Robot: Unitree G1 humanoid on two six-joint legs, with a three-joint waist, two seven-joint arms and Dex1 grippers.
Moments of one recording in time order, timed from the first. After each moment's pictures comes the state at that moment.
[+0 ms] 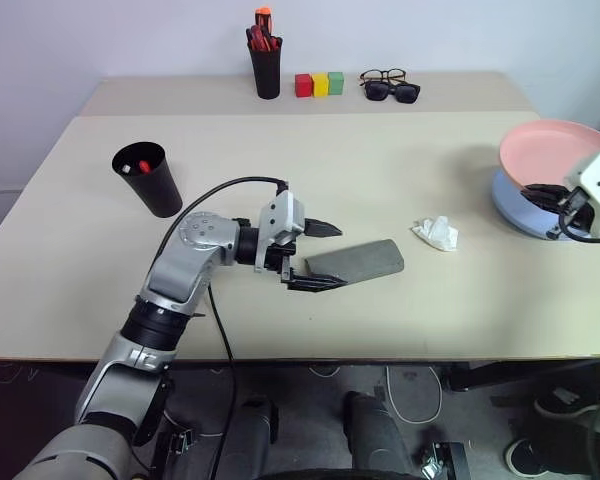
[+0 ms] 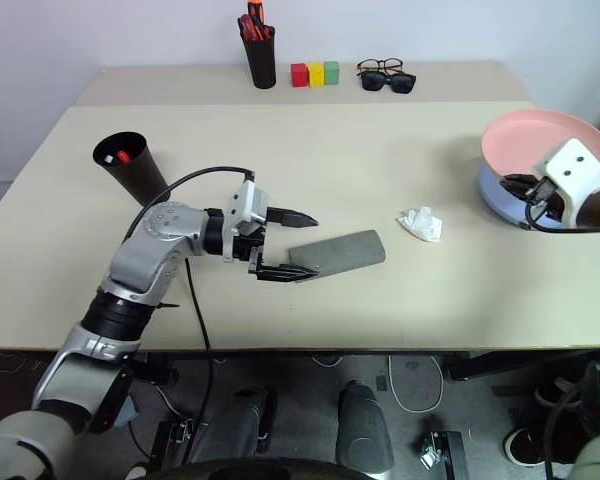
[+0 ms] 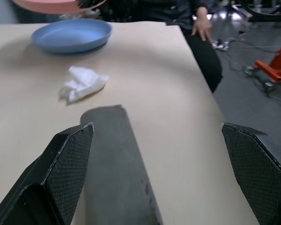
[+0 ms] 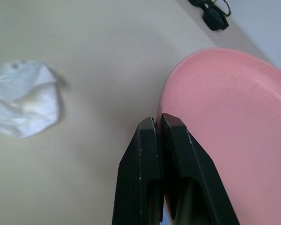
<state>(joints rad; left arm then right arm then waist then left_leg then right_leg) -0.64 0.40 -0.22 -0.01 -0.30 0.37 -1.20 -0.71 -1.02 -0.12 0.87 0.06 -0.24 1.02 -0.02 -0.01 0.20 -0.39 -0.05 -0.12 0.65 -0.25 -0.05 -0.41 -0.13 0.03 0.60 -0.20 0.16</state>
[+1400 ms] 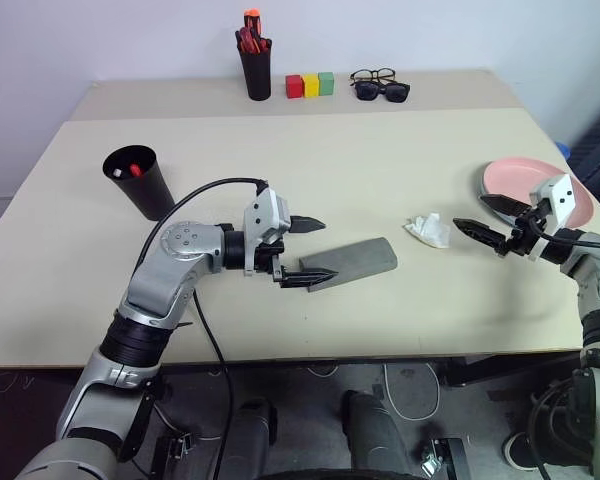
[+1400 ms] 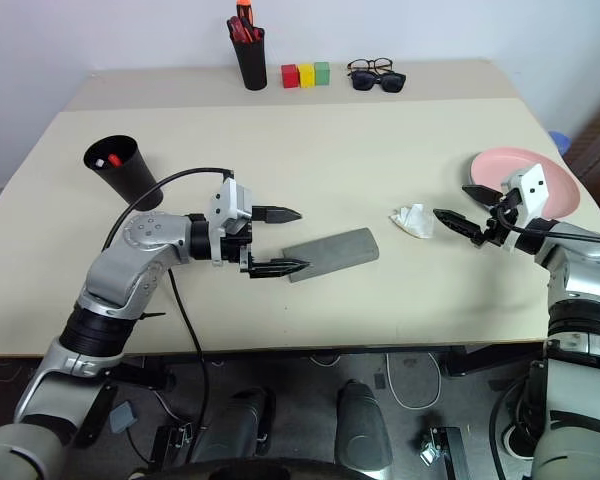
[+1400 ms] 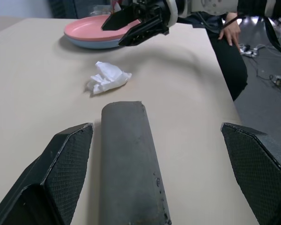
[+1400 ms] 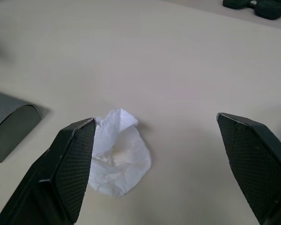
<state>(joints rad) -0.57 0.46 -0.20 -0.12 -0.36 0.45 -1.07 -0.60 -0.77 -0.25 0.74 0.30 0.02 1.12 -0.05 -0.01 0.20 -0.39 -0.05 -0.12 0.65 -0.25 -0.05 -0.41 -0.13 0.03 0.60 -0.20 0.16</state>
